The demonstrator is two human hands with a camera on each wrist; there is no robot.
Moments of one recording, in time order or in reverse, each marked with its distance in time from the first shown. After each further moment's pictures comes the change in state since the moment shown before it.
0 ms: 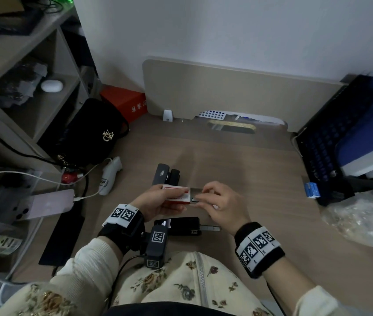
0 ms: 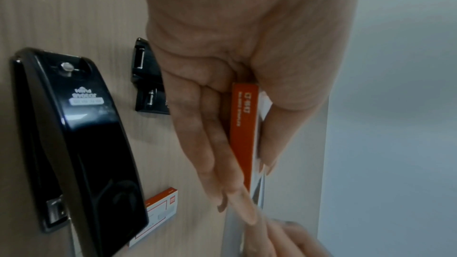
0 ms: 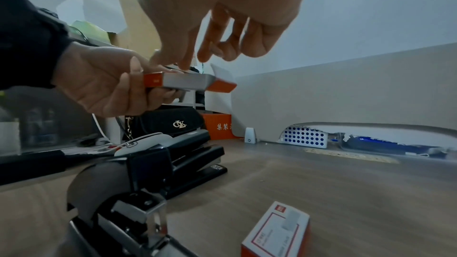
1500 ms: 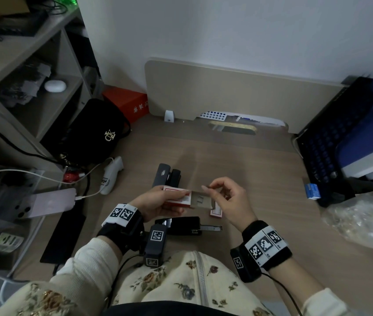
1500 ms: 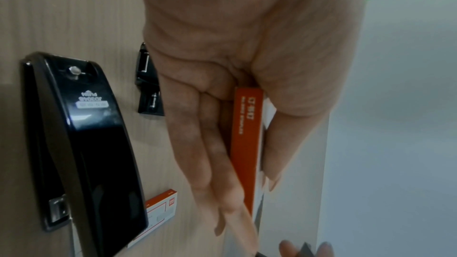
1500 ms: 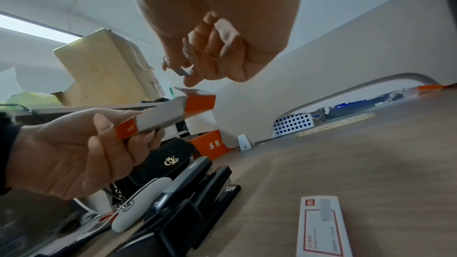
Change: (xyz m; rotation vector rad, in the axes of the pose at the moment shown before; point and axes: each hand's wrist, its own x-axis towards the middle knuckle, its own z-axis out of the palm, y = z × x) left_hand -0.004 -0.001 -0.003 0.014 -0.074 -0.027; right_hand 0.007 -0.010 -0.016 0.634 0.074 0.458
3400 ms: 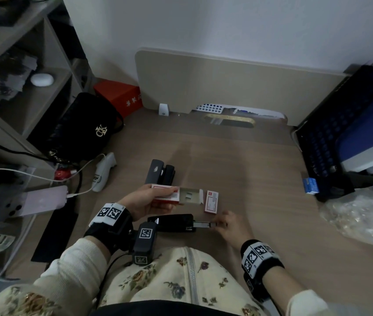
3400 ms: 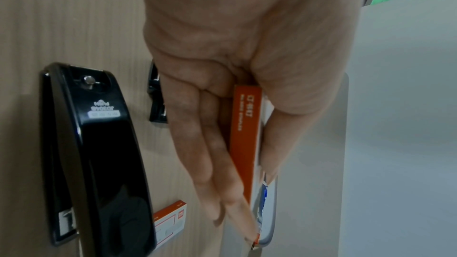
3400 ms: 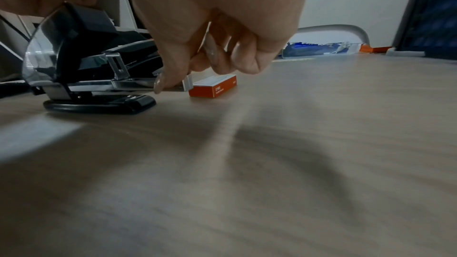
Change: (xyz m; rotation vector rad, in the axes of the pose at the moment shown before) left_hand 0.009 -0.006 -0.006 -0.054 0.085 -0.048; right_hand -0.040 0.096 -0.016 -0.629 -0.334 0.347
